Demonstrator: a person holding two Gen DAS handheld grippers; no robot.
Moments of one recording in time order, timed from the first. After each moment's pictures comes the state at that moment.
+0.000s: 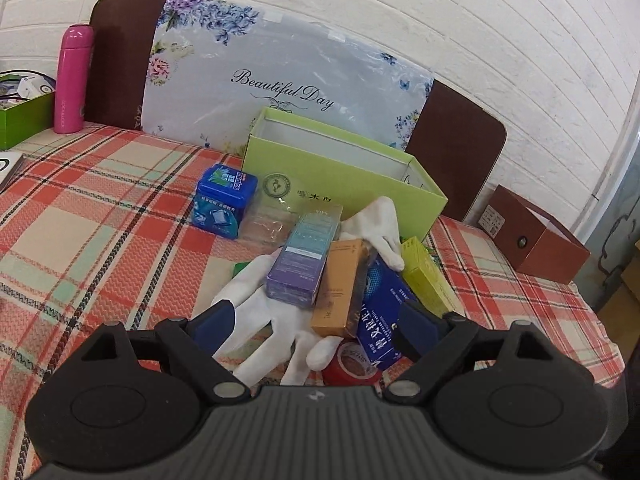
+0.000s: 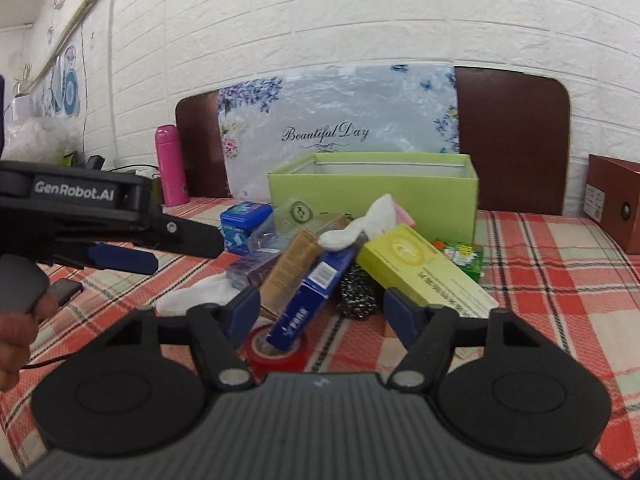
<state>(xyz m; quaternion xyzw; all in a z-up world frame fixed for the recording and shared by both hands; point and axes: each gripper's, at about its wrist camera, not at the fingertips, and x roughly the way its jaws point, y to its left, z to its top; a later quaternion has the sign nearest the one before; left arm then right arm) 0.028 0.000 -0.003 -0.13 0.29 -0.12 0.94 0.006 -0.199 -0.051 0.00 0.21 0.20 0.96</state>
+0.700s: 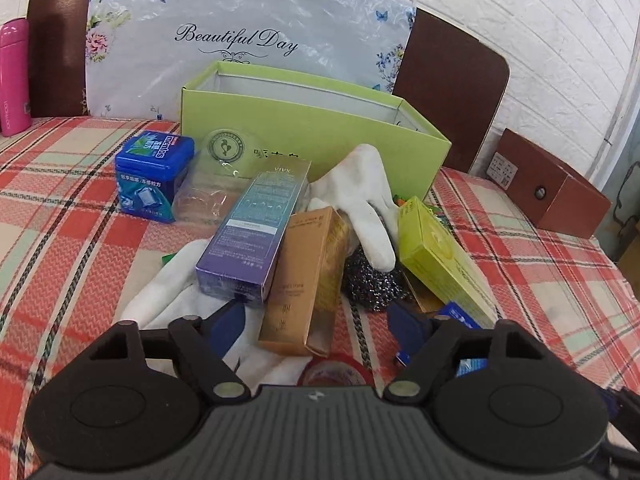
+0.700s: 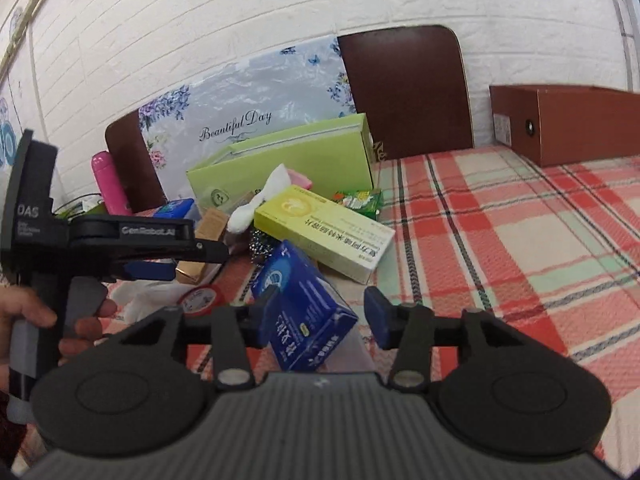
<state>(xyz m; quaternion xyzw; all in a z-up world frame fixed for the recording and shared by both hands) 0.090 -0.057 -0.039 -0.08 0.33 -0.14 0.93 -0.042 -0.275 -0.058 0.08 0.23 0.11 0.96</state>
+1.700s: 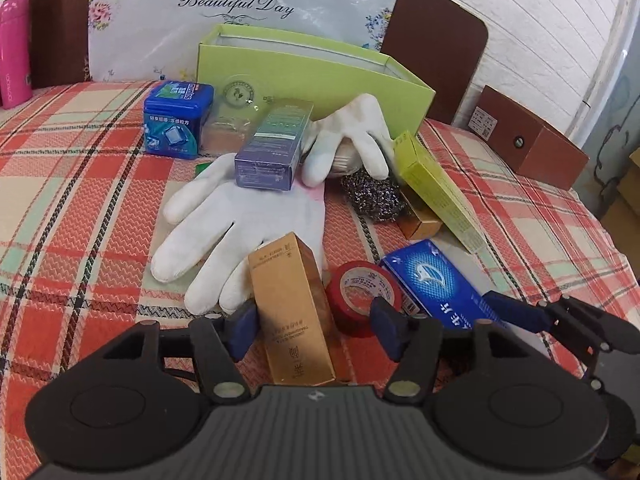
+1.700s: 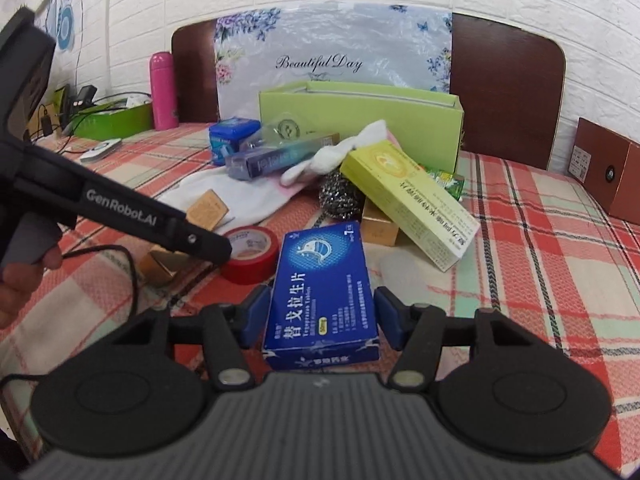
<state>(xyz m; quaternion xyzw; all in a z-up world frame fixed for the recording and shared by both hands) 0.046 -0.020 -0.051 -0.07 0.38 -0.17 0.91 -0.024 -0.216 -0.077 -0.06 0.28 0.17 0.94</state>
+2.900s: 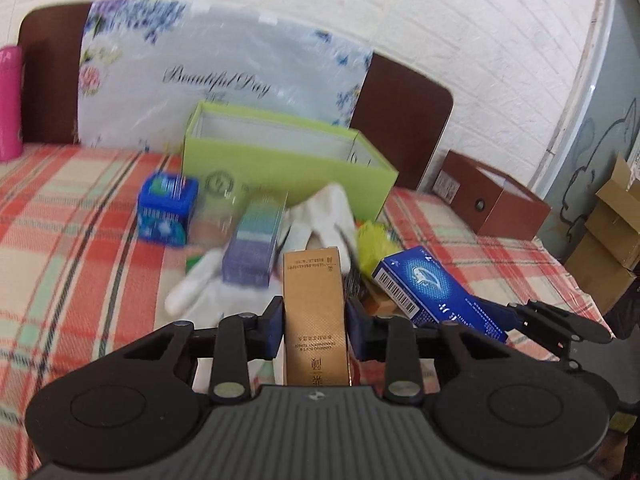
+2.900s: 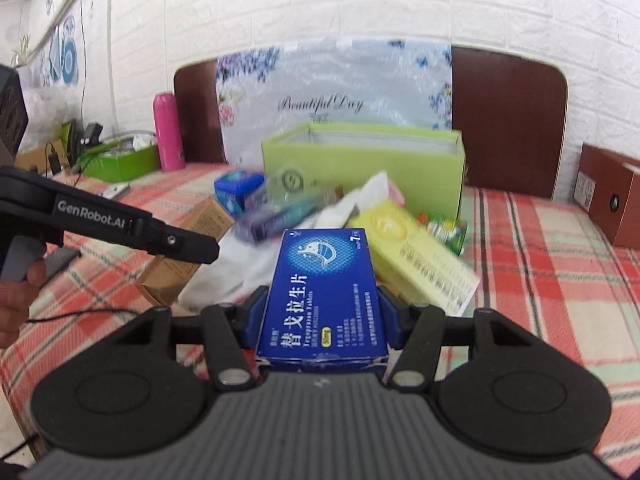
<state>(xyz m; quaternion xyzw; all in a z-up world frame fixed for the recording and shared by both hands) 0.042 -0.005 0.010 -0.08 0.29 -0.21 0.93 -0.007 -0.228 -0.026 -0.03 0.22 0.19 0.96</state>
